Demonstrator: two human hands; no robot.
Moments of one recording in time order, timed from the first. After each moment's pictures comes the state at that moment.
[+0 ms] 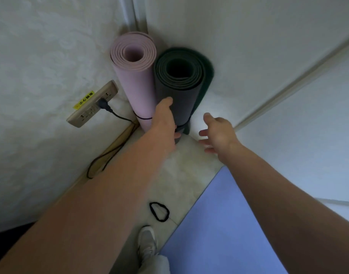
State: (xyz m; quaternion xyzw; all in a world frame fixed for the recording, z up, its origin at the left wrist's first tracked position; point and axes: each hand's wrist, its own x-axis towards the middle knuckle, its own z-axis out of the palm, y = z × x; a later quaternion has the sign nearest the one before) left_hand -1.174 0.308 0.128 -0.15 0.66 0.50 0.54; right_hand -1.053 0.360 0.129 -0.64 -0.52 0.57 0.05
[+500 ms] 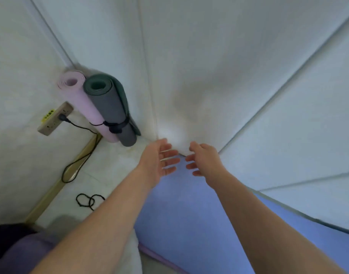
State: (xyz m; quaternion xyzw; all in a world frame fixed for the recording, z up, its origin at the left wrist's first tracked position) left_hand -0.833 0.186 0.289 0.02 0.62 0.46 0.63; right_hand -0.693 0.239 0.298 -0.63 -0.47 0.61 0.11
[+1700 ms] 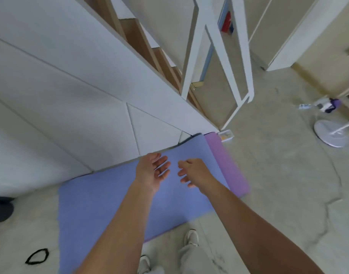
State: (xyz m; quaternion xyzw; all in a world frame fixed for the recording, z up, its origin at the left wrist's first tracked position) left_hand -0.259 0.024 0.467 0.13 0.56 0.28 0.77; right_hand -0.120 -0.042 0.486 -0.78 -0.23 0.52 0.27
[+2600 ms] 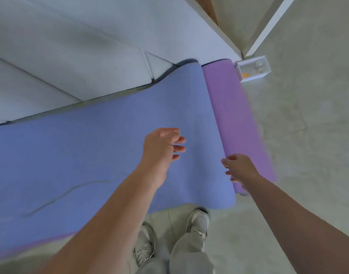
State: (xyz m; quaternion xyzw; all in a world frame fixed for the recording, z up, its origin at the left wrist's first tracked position) left_hand 0.136 0.048 0.029 0.30 0.68 0.18 0.65; right_hand 0.331 -0.060 -0.094 -0.82 -0.12 0.54 0.13
